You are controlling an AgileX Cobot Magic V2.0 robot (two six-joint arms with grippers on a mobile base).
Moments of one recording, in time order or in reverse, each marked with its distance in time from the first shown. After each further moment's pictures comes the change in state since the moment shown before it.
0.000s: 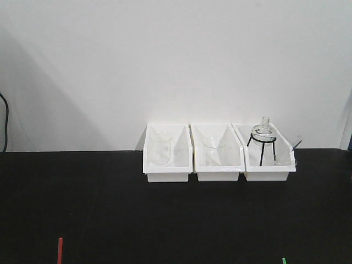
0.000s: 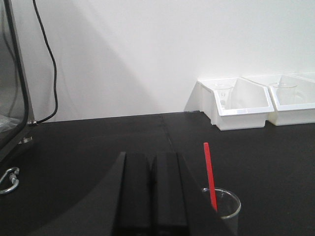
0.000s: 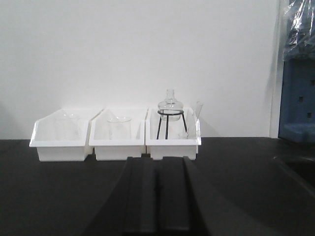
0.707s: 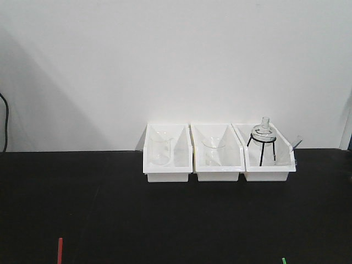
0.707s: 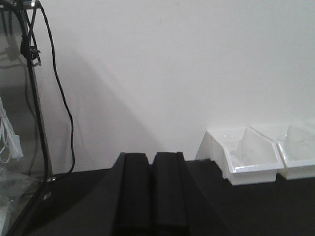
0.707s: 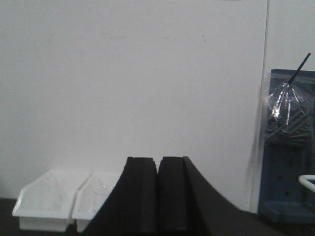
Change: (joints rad) left arm 0.000 0.266 -0.467 0.003 0.156 0.048; right arm 0.000 0.186 -0.472 -0.104 0.189 -0.010
